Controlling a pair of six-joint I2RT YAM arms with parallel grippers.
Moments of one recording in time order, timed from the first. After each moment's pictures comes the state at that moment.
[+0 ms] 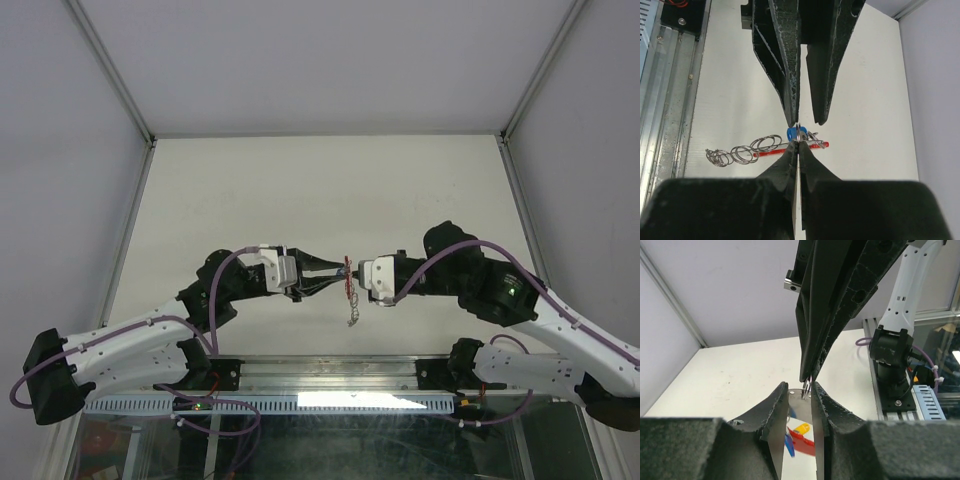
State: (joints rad) left arm -1.00 0.89 0.57 0.55 0.45 0.14; right arm 1.04 0.82 1.07 -0.66 -0.31 -0.71
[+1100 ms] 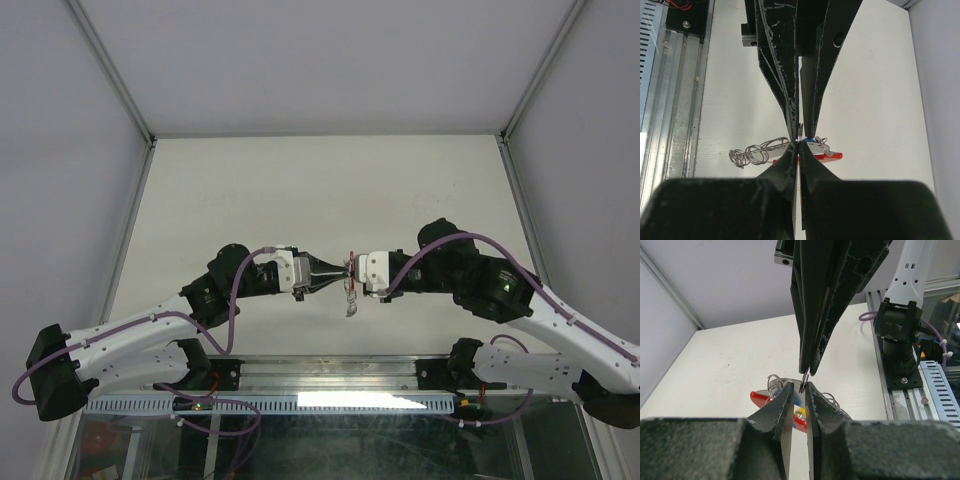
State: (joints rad) left arm -1.00 0.94 0.63 0.40 0.45 0.24; right arm 1.04 0.86 1.10 -0.68 -0.30 -0.65
